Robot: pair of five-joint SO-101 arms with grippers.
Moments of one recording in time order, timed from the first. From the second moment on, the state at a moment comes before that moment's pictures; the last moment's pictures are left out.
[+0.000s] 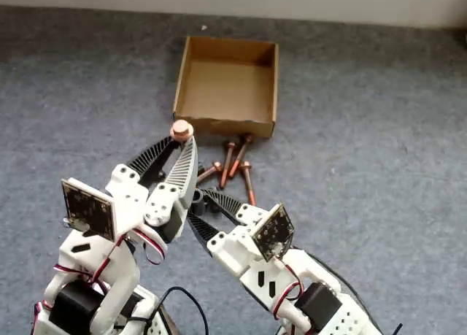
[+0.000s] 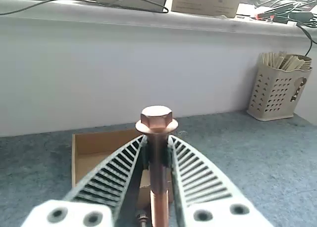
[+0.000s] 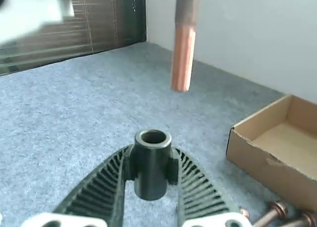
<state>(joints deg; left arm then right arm) 22.5 -95.0 62.1 41.5 12.5 -52.7 -103.6 91.2 24.4 2.3</state>
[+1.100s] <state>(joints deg) 29.8 -103.7 68.2 43.6 9.9 -49.5 -103.5 91.7 22.4 2.8</state>
